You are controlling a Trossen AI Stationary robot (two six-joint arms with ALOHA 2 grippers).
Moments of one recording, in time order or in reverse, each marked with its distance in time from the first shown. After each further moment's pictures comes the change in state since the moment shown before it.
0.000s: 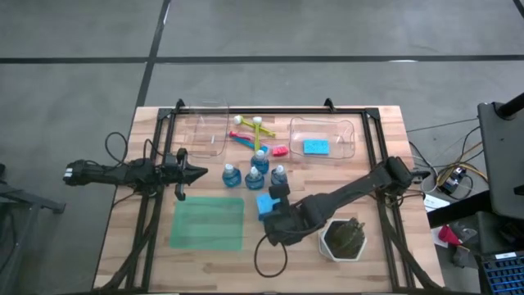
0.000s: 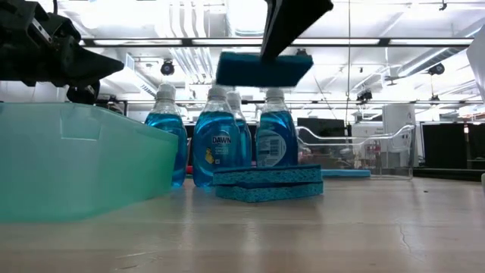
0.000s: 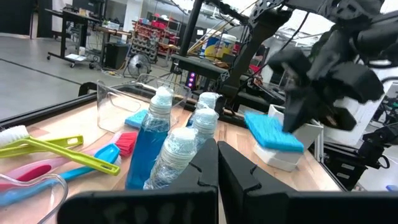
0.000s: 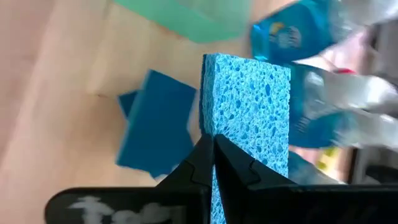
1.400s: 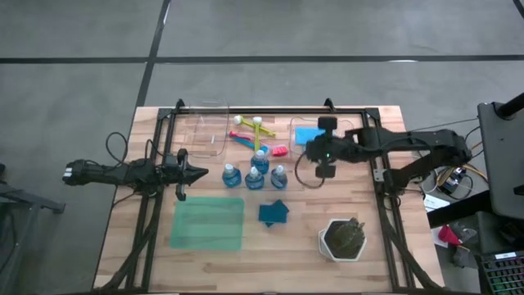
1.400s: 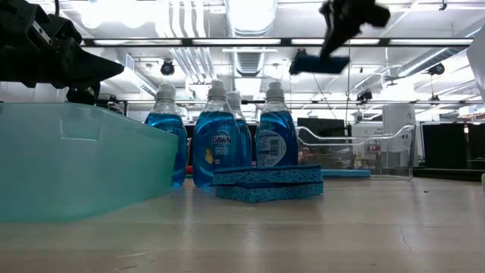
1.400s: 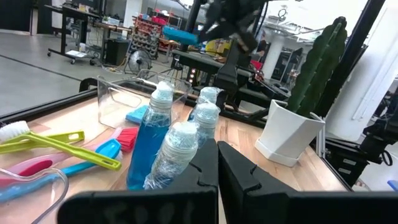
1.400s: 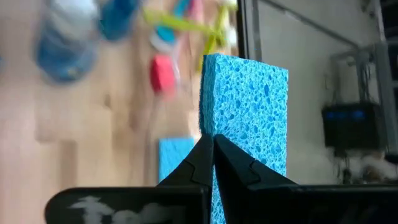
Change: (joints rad) left arm 0.000 0.011 0.000 -0.009 0.000 0.000; right arm -0.431 -0.669 -0.524 0.092 0.038 -0.253
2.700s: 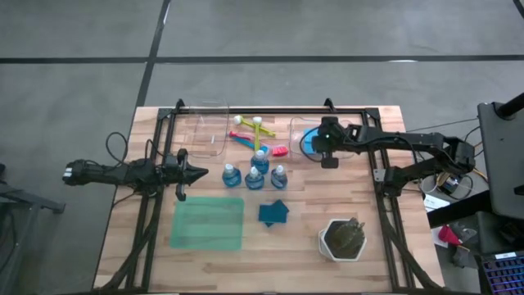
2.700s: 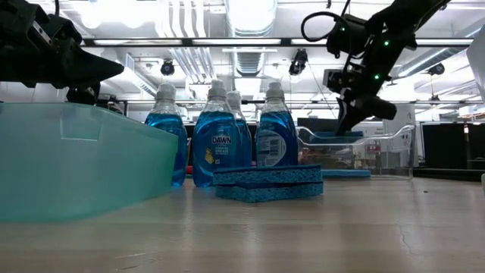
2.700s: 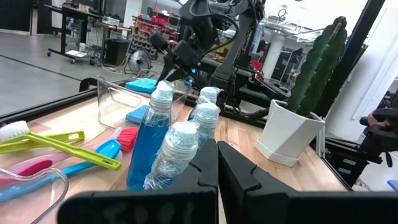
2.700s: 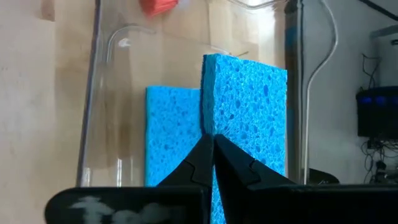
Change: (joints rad) left arm 0.000 0.000 0.000 -0.001 0.000 0.000; right arm -0.393 -0.058 -0.527 0.510 -0.257 -0.316
